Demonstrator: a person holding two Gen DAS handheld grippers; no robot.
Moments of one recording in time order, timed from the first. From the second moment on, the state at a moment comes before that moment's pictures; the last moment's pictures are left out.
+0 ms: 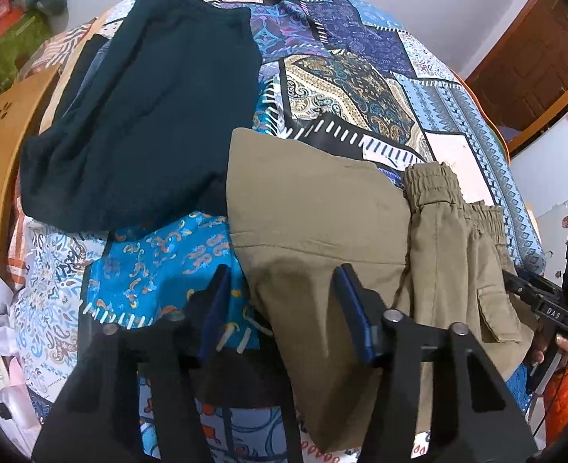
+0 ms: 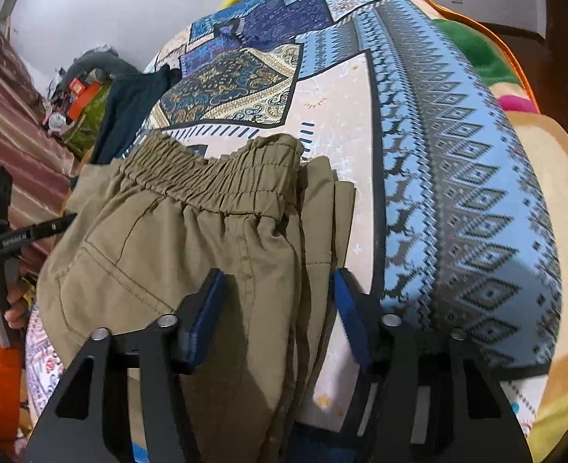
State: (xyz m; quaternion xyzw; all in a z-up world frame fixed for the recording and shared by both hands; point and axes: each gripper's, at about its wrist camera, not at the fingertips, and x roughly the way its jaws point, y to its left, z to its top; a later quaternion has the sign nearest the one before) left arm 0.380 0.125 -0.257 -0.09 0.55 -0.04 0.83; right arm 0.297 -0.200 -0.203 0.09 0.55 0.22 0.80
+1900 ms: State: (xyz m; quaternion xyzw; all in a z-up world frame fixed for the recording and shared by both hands) left arm 0.438 0.098 -0.237 -0.06 0.54 -0.05 0.83; right arm 0.291 -0.216 -0.177 0.07 0.50 0.22 0.84
